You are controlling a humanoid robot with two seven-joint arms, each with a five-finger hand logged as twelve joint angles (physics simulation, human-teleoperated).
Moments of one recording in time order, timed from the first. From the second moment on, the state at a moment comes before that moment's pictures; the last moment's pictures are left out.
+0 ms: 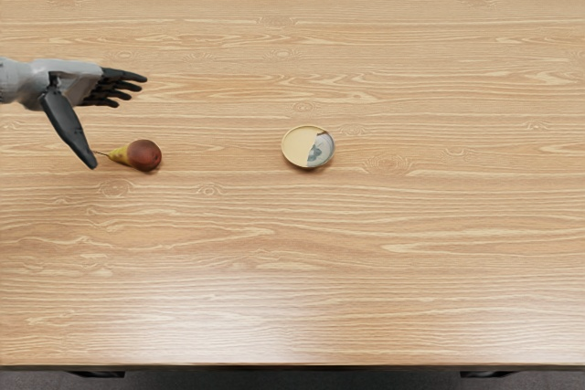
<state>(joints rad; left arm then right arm) -1.26 0.86 -0.09 -1.06 0.55 -0.61 0.10 -0.06 0.00 -0.02 0.13 -0.05 0.08 -0.22</state>
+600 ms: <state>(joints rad) -1.26 0.71 -0.09 -1.08 0.78 -0.36 0.29 -0.05 0.00 -0.02 0.13 -0.04 0.08 -0.22</state>
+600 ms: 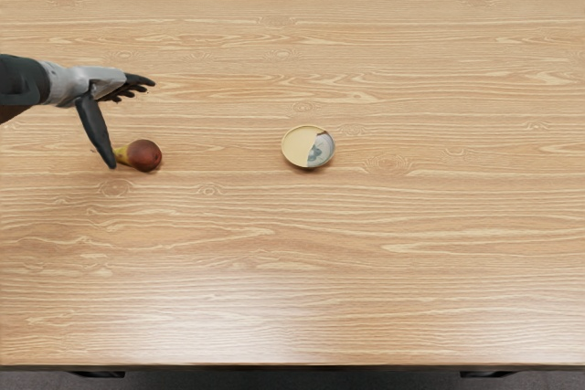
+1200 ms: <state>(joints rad) -1.15 0.72 -0.07 -1.36 1.03 -0.05 0.39 -0.05 0.00 -0.02 0.13 -0.04 0.08 -0.22</state>
